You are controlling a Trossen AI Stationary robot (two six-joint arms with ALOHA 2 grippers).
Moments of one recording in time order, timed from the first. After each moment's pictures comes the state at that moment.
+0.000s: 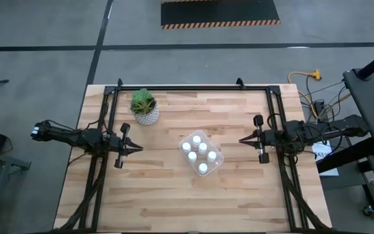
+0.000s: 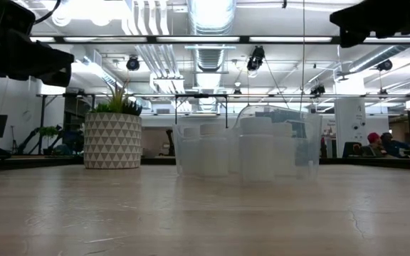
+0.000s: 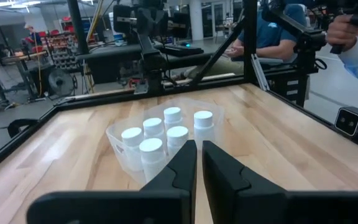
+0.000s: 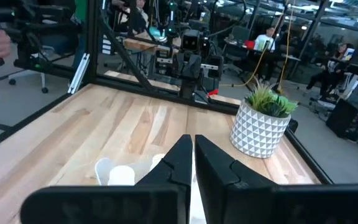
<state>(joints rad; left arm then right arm) -0.23 0.10 0.04 -0.03 -0.11 0.10 0.18 0.44 0.32 0.04 0.11 -0.16</state>
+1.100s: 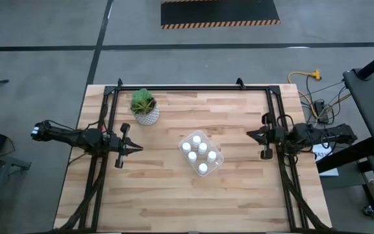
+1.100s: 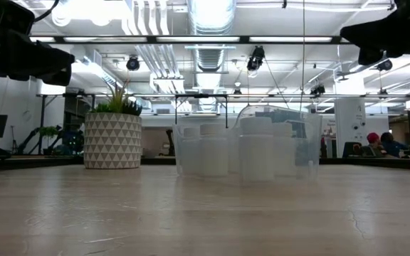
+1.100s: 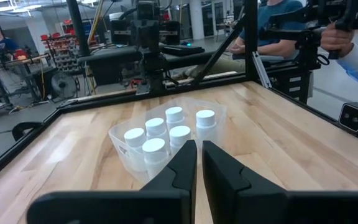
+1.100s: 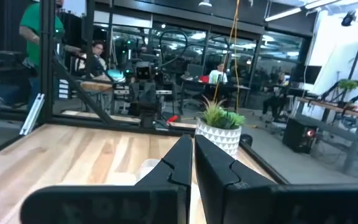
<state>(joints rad) -0.23 0.10 0.04 -0.04 -0.11 0.12 0.18 0.04 0.09 0.08 0.27 -0.15</state>
